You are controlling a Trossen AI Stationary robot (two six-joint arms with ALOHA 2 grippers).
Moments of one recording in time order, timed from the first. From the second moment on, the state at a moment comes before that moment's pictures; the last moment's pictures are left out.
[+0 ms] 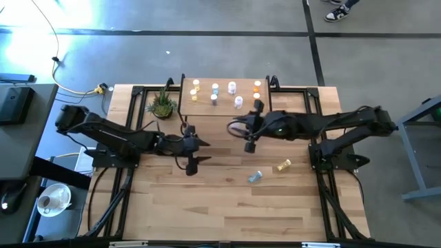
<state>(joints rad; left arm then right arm) -0.07 1.29 0.68 0.12 -0.27 -0.12 0.09 1.33 1.16 -0.21 0.37 -0.14</state>
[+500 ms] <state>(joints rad) -0.07 1.10 0.68 0.07 -0.27 -0.07 0.07 1.11 1.16 -0.05 0.53 -0.35</state>
